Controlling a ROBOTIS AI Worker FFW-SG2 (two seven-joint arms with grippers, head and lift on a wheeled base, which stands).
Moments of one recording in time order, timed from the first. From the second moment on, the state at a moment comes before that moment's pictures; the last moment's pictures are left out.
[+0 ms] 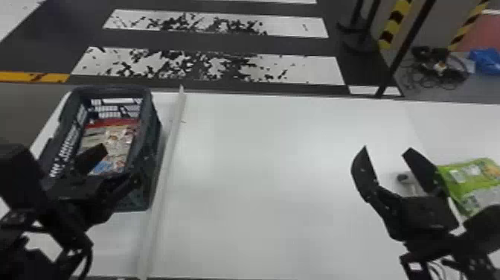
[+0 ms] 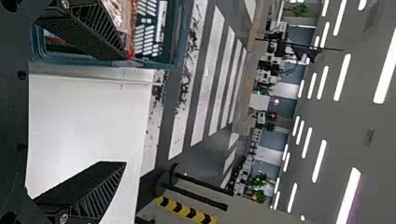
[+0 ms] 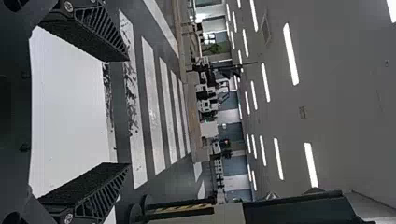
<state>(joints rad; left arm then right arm) 0.59 0.01 0.19 -2.43 0.27 0.60 -0.17 0.68 -0.12 -0.03 -2.14 -0.25 -0.12 0.06</state>
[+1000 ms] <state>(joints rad) 0.04 0.08 0.34 -2.21 0.21 1.25 -0.14 0.65 -0.19 0.00 -2.04 -0.20 -0.12 0.06</state>
